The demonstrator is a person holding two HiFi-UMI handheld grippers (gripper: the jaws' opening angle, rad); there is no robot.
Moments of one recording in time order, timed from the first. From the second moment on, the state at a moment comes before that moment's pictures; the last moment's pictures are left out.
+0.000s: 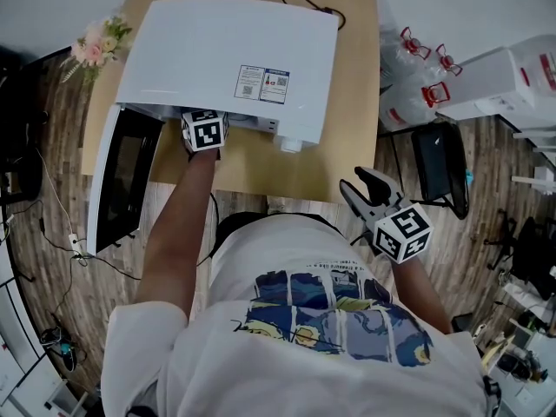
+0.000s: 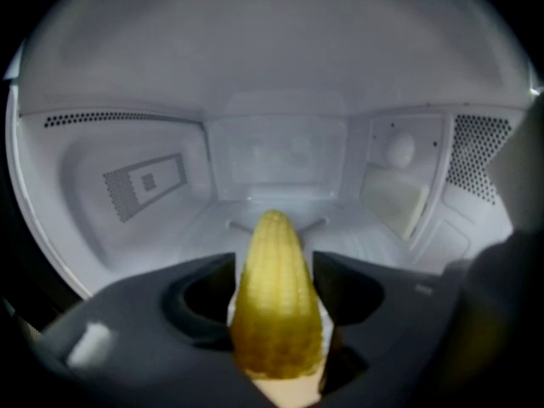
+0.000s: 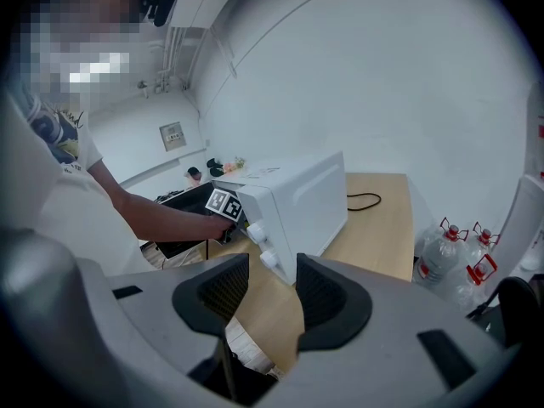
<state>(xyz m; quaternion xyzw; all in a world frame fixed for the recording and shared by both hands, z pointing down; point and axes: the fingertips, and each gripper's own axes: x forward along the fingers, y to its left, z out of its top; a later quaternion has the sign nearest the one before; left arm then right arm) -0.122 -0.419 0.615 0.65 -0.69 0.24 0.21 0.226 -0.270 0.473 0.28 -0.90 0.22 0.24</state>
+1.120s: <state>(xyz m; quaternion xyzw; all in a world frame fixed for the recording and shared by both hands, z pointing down) -0.135 -0.259 0.534 0.76 -0.60 0.14 0.21 0.088 -0.173 0.458 0.27 -0.92 0.19 0.22</state>
